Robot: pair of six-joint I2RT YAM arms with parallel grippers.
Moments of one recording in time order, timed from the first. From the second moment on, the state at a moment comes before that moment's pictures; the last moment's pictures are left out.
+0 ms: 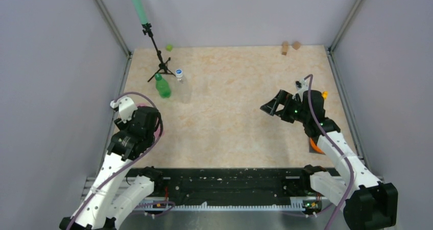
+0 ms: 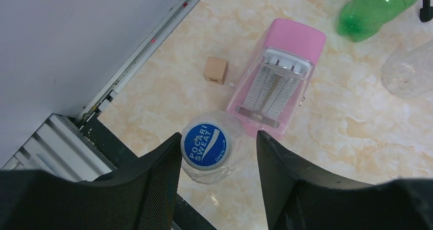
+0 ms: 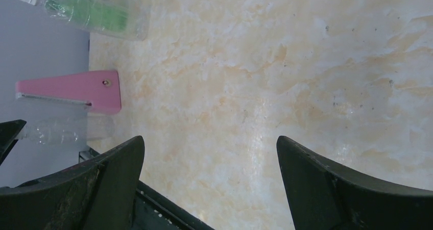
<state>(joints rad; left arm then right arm) -0.37 0.71 0.86 -1.02 -0.88 -0.70 0.21 0.93 0.63 -0.22 -0.38 0.63</state>
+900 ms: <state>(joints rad) -0.36 0.64 0.84 -0.95 -0.83 -0.63 0.21 0.94 0.63 -0.23 -0.39 0.64</state>
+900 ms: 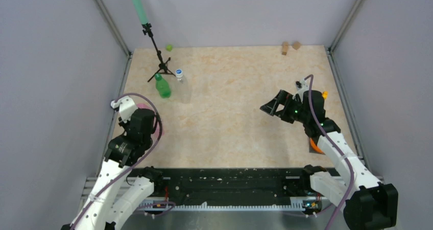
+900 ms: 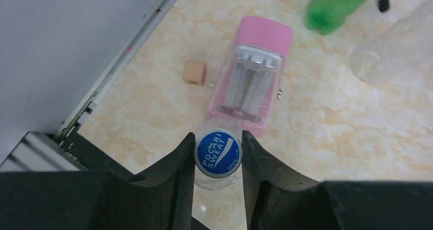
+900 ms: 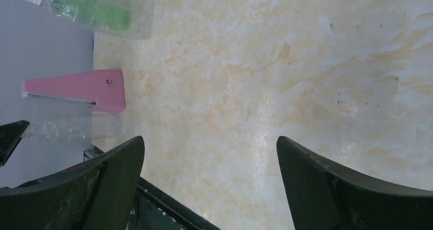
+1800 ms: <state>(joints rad) -0.36 0.41 0.84 -0.82 -0.02 -0.48 0.29 0.81 0.58 -0.19 -0.55 0.64</state>
